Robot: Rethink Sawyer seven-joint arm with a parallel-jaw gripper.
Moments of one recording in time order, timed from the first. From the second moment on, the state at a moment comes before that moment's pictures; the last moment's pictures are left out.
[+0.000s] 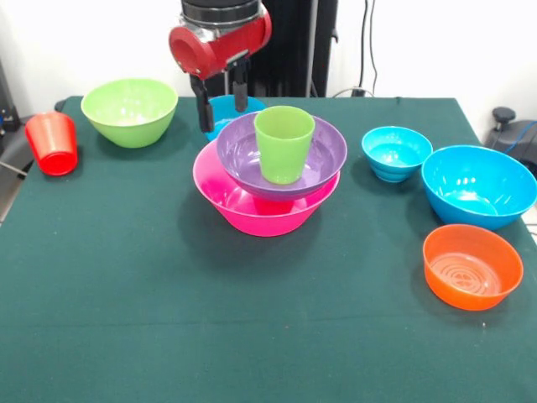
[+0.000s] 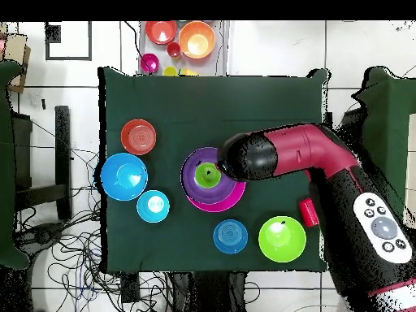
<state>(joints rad) -0.83 -0.78 0.80 1.70 -0.63 0.94 1.08</state>
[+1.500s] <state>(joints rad) -1.11 -0.80 0.90 1.90 -0.81 0.81 0.94</state>
